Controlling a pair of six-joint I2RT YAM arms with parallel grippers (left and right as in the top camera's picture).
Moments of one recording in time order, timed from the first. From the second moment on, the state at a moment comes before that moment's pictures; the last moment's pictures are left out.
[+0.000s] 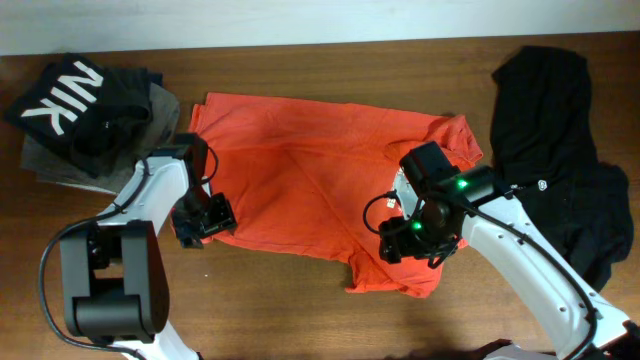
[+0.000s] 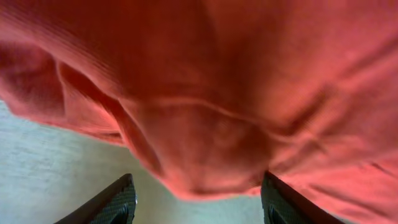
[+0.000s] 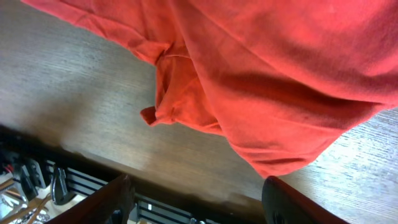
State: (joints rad) left arm -0.02 1.87 1.19 -1.06 0.09 -0.38; right arm 0.39 1.43 1.13 -1.22 -0.28 0.24
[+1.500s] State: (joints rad) left arm 0.06 1.85 1.08 -0.87 -0.06 -0.47; right arm 0.78 1.62 0.96 -0.90 -0.23 0.43
